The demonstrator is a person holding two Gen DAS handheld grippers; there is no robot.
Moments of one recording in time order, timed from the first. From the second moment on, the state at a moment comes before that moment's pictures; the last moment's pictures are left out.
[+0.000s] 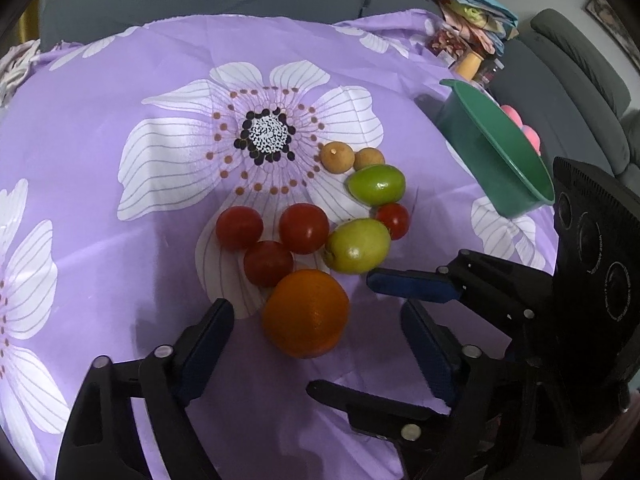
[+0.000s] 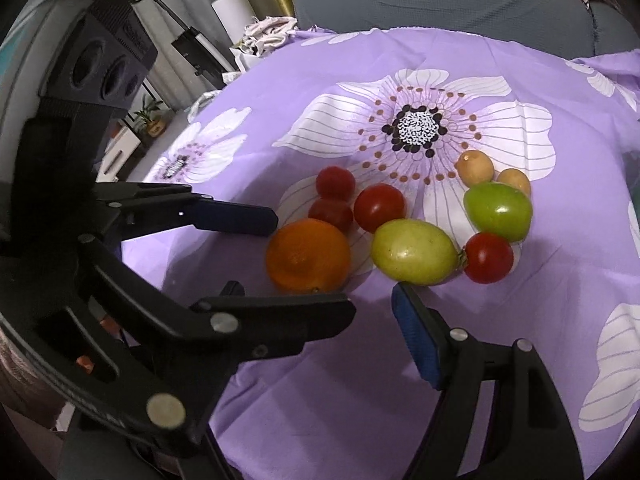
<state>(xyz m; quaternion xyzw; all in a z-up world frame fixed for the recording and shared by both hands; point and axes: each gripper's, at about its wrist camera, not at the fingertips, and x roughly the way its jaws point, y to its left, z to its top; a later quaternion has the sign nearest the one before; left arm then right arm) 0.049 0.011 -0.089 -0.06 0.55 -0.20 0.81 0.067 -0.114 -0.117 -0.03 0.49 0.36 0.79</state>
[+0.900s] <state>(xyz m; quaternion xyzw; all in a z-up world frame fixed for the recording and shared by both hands) 0.055 0.016 -0.099 -0.07 0.57 -0.20 0.80 0.075 -0.100 -0.124 -0.06 0.50 0.37 0.78</state>
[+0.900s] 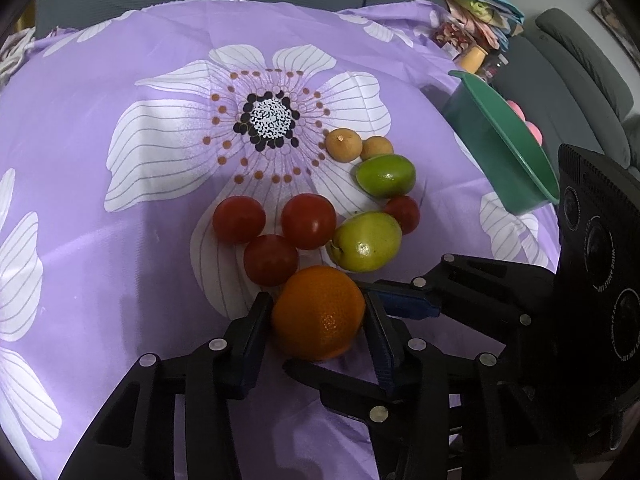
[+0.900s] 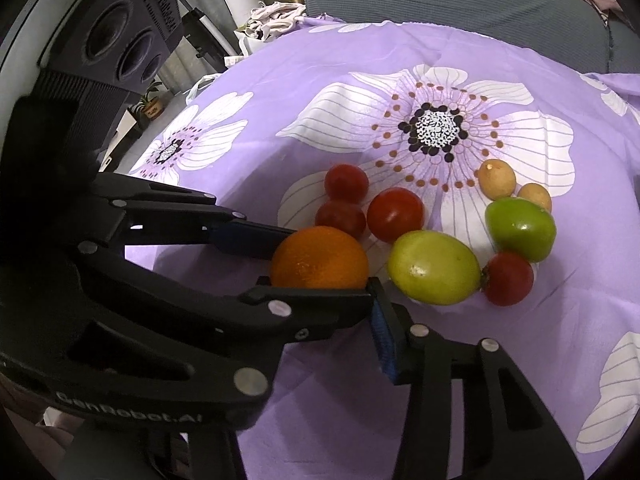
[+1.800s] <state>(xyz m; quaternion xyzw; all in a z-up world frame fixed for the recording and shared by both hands) 0.063 -0.092 -0.035 0.04 0.52 -0.26 0.81 0.066 -0.203 -0.067 0.01 0.42 0.31 0.86</state>
